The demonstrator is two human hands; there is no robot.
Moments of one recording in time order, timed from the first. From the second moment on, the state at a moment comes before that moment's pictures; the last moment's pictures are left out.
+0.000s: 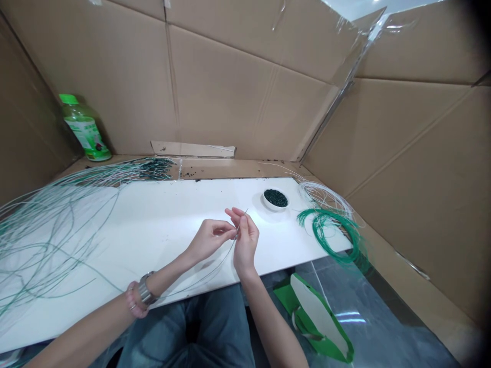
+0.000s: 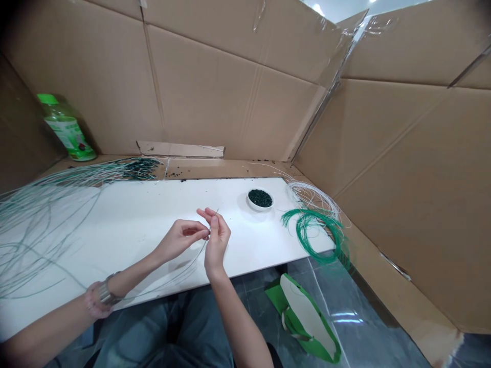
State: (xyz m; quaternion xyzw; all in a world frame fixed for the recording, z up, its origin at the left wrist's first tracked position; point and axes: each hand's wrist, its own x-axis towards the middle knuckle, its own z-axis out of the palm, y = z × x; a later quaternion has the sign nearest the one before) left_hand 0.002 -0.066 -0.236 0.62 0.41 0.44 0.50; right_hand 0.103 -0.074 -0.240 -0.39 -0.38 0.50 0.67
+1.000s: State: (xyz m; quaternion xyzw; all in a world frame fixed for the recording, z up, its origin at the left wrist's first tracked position) left_hand 0.001 -0.065 -0.240 0.61 0.41 0.45 0.52; right_hand 0.099 -0.075 -0.245 -0.38 -0.36 0.53 0.67
